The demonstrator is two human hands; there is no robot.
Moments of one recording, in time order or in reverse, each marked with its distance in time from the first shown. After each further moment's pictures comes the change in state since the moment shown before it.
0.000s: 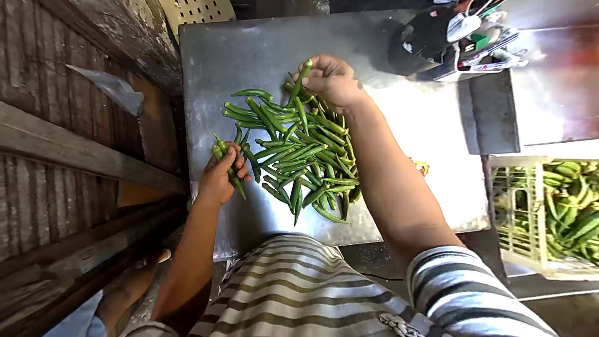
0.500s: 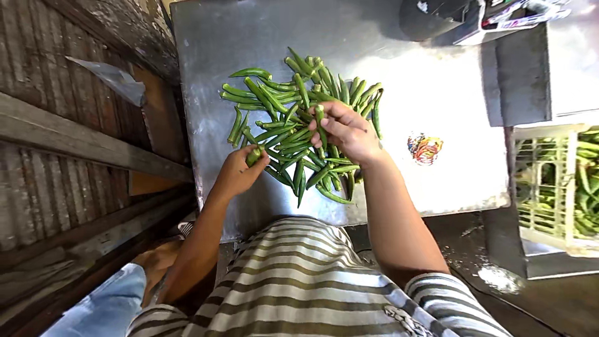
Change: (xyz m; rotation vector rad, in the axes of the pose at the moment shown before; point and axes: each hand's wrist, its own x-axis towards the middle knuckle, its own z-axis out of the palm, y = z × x) left_hand -0.016 -0.009 0.021 1.071 -0.129 0.109; right_hand -0.153 0.012 0.036 0.030 -0.001 0.115
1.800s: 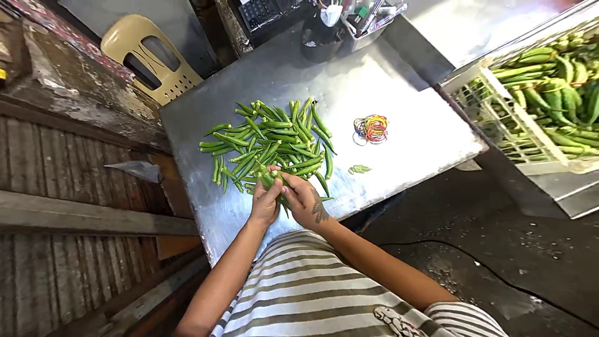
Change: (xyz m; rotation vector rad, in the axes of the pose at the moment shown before) left_hand -0.009 0.050 0.133 -0.985 -0.112 0.103; right_hand -0.119 0.066 0.079 -0.252 0.474 -0.316
